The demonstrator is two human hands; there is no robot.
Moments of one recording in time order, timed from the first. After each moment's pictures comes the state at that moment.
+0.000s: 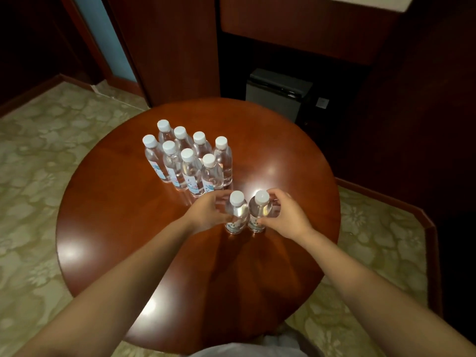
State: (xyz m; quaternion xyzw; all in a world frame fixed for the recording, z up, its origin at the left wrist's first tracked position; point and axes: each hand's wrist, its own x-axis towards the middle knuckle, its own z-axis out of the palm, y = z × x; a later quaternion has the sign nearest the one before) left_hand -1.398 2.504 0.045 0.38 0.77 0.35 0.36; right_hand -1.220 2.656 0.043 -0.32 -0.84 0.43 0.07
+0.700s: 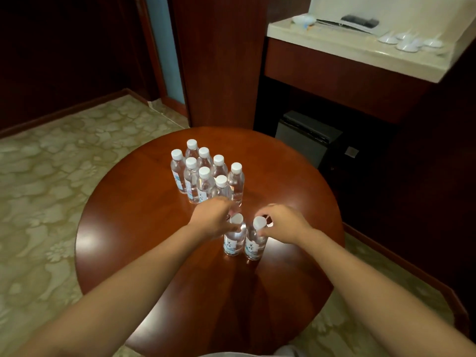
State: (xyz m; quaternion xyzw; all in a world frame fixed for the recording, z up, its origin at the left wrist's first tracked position) left_hand -1.363 2.521 0.103 0.44 0.88 0.13 0.07; right_hand -1.257 2.705 0.096 -0.10 -0.97 0.21 -0.08
